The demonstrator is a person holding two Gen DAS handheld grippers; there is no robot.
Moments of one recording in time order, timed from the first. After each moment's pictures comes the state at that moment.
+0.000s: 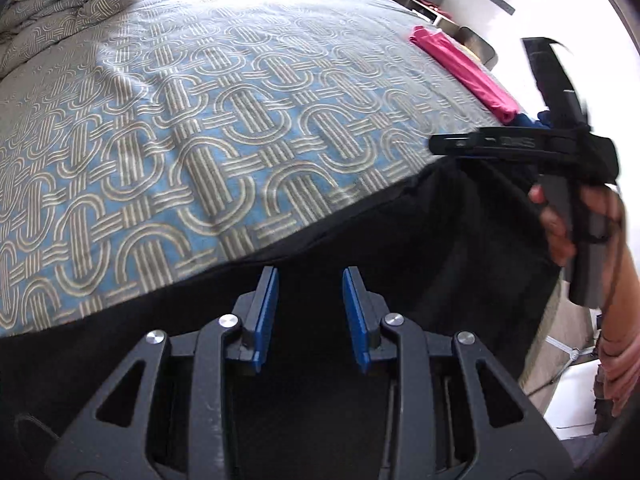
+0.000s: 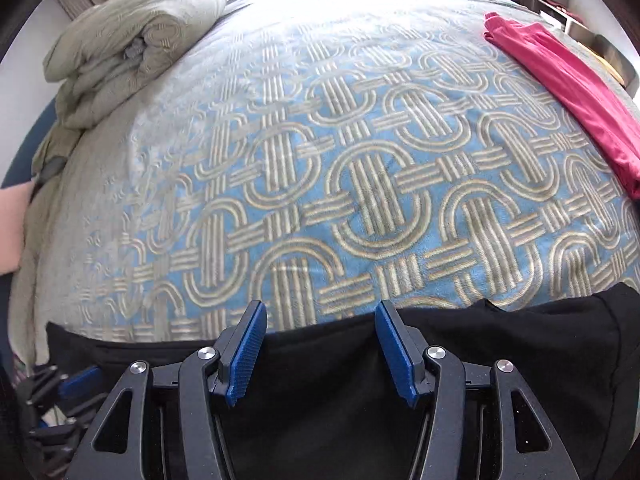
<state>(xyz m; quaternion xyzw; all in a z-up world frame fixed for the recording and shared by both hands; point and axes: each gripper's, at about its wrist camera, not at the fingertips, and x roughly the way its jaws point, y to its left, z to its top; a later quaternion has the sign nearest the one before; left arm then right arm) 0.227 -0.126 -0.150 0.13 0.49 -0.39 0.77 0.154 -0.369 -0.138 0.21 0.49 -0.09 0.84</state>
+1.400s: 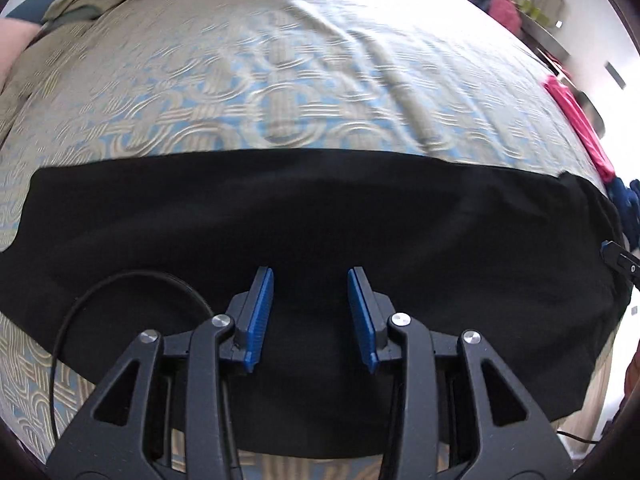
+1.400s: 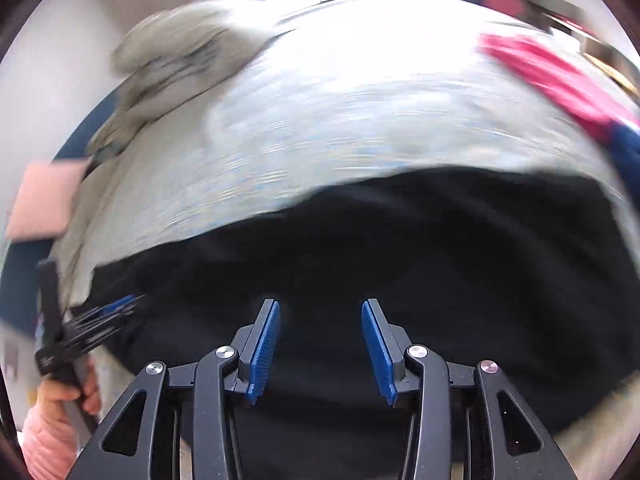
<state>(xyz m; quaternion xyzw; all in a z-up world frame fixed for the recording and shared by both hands) 0.212 0.007 -0.183 0.05 0.51 -0.17 0.84 0.010 -0.292 -0.105 0.20 0.44 -0.01 0.88</state>
